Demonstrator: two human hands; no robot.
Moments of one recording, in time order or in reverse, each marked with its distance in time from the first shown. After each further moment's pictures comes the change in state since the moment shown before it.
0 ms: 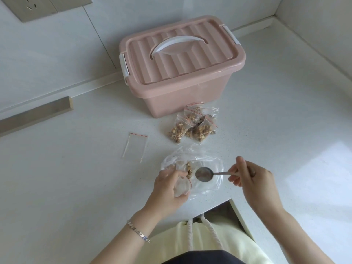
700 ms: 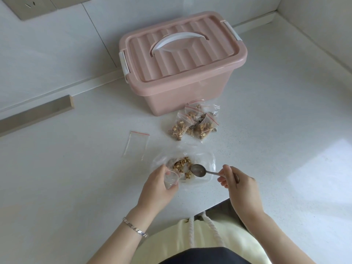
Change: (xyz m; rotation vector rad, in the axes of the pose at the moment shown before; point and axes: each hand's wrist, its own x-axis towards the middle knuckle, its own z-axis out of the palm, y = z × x) left_hand 0.000 -0.012 -0.011 0.083 0.169 -0.107; right_hand -0.006 0.033 0.036 -0.017 -0.040 0.016
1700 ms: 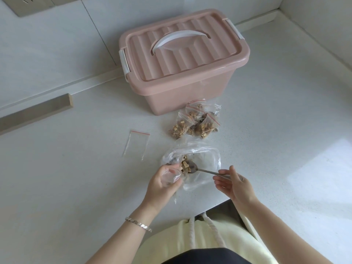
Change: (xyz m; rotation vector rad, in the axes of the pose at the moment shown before) left_hand -0.001 0.009 0.002 -0.670 -0.059 -0.157; right_hand 0.025 0.028 0.008 0.745 -0.159 0.548
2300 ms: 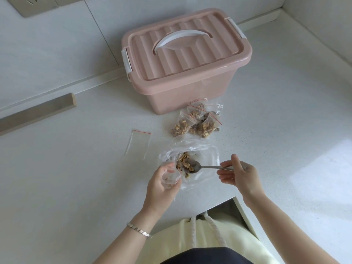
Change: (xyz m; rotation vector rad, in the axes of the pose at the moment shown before) left_hand -0.009 -0.003 0.001 0.165 0.142 0.137; right_hand -0.014 -0.033 0.019 -0.265 0.073 -0.215
